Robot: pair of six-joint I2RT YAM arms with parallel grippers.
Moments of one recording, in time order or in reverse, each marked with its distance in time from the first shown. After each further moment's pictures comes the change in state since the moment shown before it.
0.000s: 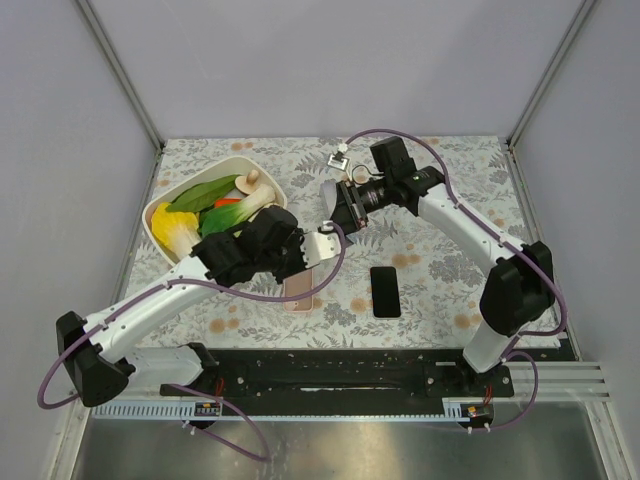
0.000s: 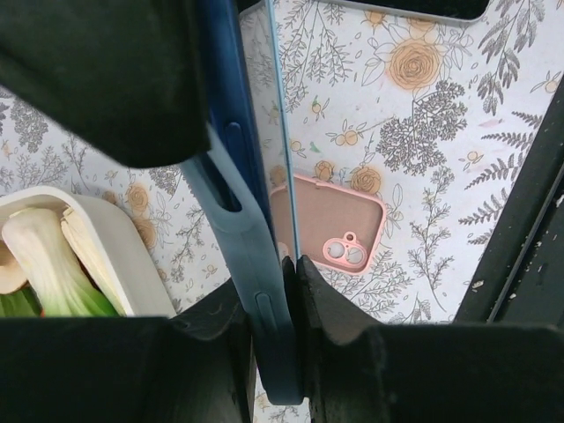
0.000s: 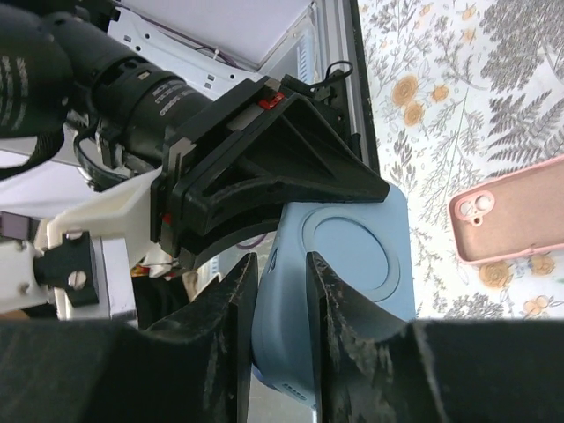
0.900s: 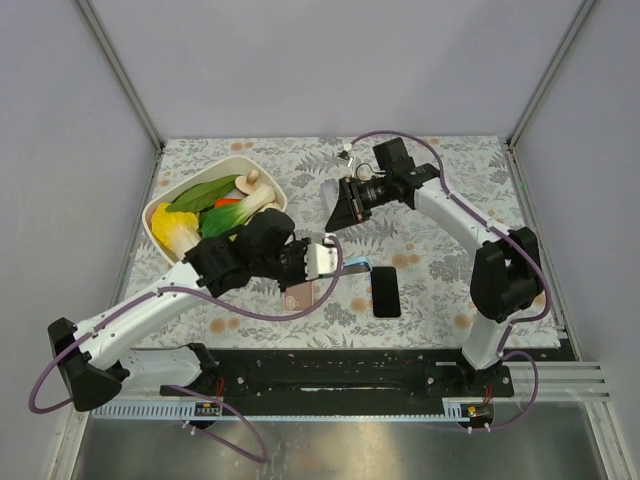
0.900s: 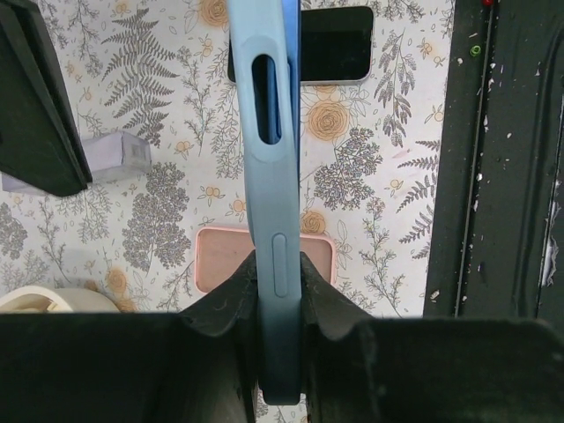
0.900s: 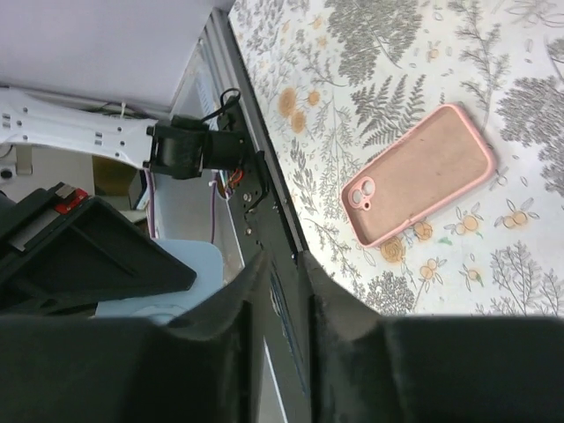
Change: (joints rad) left arm -0.062 -0.047 -0.001 0.023 0.164 0.087; right arm -0.047 0.108 0.011 -0.002 0.194 0.040
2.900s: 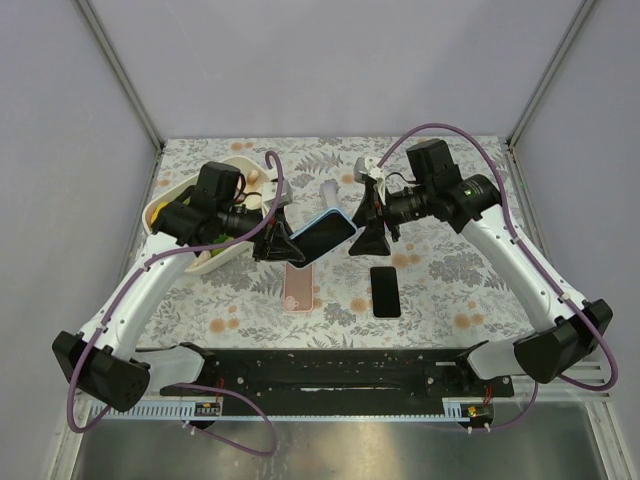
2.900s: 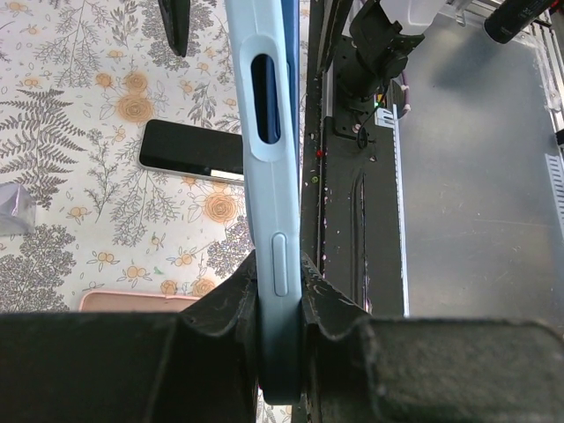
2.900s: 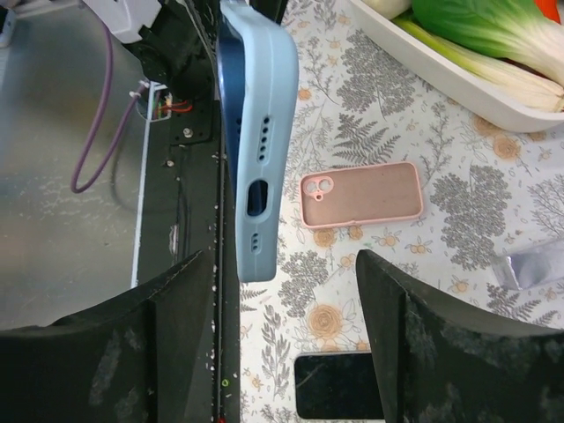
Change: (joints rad) left arm 0.502 0.073 0.139 -0.087 0.812 -0.177; right arm 0.042 -0.407 -0.010 -0.309 0.080 -0.702
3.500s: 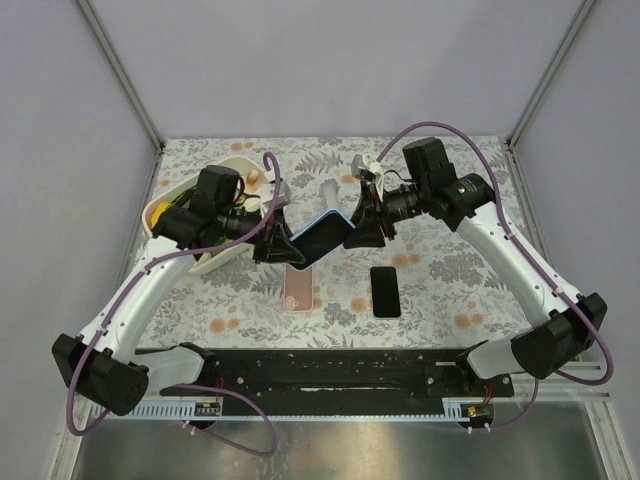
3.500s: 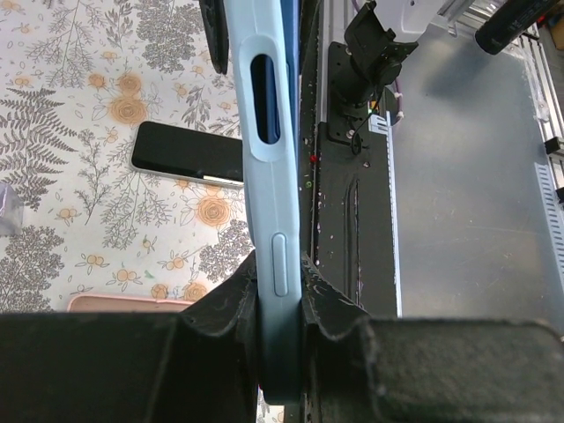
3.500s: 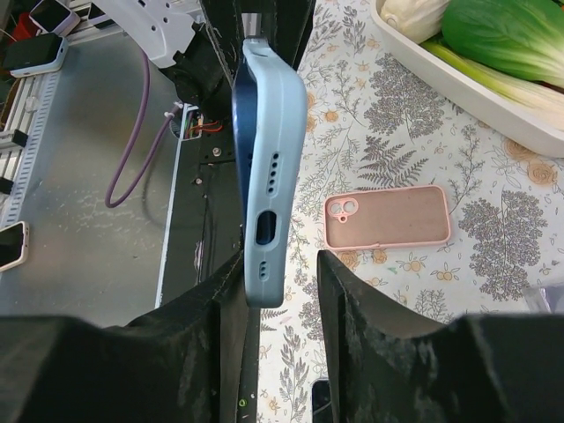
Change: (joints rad) left arm 0.000 -0.017 -0.042 0.039 0.019 -0.032; right arm 0.000 0.027 -0.006 0.064 -0.100 0.072
